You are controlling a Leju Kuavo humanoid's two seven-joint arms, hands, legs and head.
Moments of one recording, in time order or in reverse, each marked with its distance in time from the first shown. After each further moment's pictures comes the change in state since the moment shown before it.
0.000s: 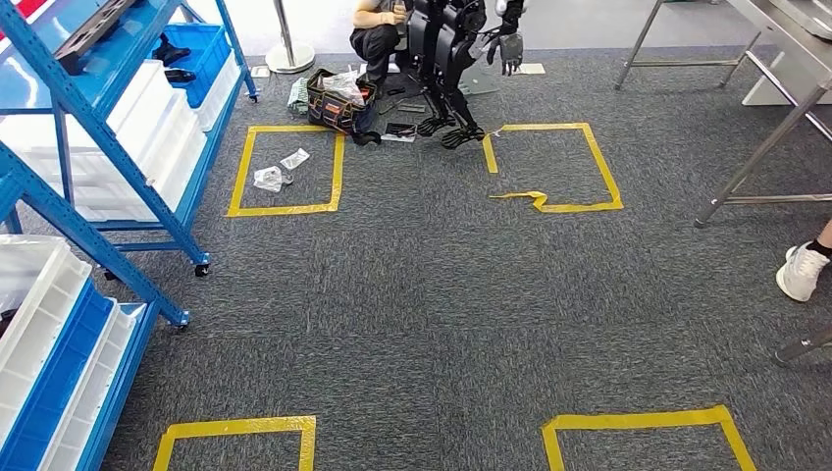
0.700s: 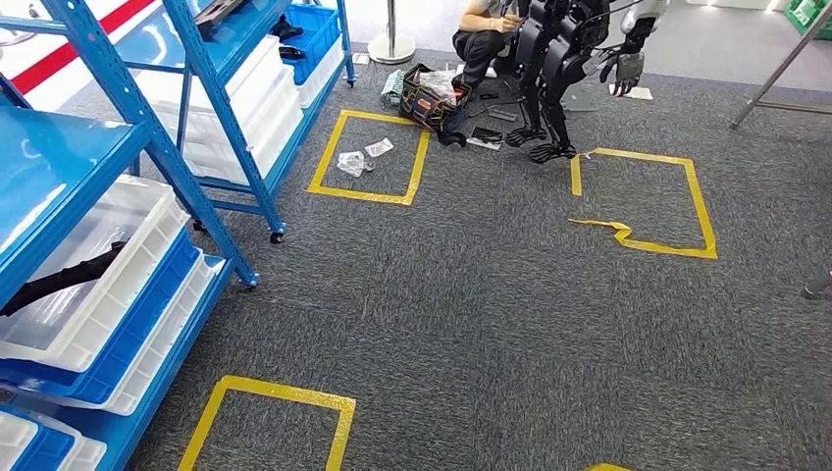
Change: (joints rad) left arm -0.001 0.003 -0.001 0.000 0.002 -0.004 -0.009; right arm -0.006 0.004 -0.007 -0.001 -0.001 -0.008 -0.008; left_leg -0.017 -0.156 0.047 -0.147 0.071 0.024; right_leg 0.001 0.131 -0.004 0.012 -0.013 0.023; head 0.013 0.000
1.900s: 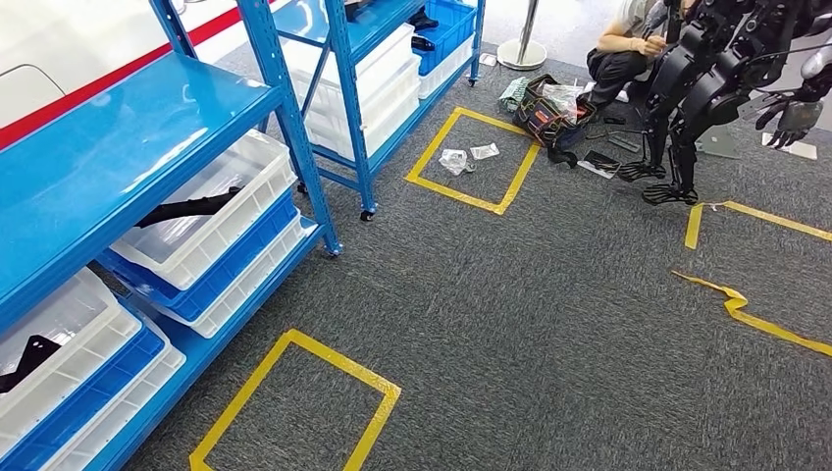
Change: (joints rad) left arm -0.001 0.002 0.000 0.000 -0.004 0.010 0.004; right arm 0.025 -0.004 0.000 0.001 -0.010 -0.009 -0.016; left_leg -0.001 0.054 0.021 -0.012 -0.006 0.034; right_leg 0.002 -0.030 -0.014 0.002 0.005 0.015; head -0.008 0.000
